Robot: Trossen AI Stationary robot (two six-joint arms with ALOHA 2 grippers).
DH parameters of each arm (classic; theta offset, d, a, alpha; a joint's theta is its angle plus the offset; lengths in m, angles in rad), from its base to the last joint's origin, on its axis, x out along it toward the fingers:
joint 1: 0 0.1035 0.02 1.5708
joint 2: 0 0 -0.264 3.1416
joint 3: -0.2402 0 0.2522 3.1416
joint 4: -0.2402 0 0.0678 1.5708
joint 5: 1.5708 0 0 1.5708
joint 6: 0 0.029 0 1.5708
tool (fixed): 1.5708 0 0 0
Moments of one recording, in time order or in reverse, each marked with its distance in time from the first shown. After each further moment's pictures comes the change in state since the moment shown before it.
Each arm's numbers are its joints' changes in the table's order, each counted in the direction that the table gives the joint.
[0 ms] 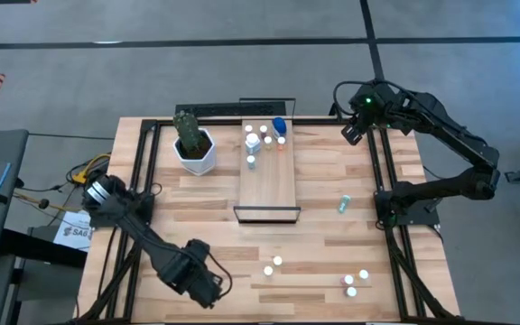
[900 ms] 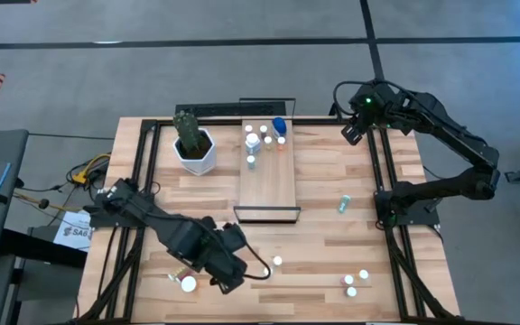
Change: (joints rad) left arm 0.159 -0.135 -0.578 -0.236 -0.218 0.756; right arm 0.000 0.000 0.000 0.000 0.000 0.000
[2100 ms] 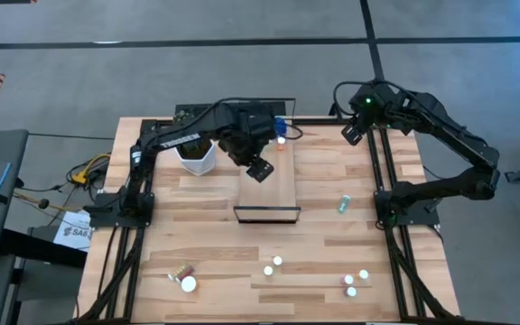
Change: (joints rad) left arm 0.743 -0.061 -0.118 0.003 0.272 0.514; right arm 0.000 0.000 0.000 -0.002 0.000 0.000
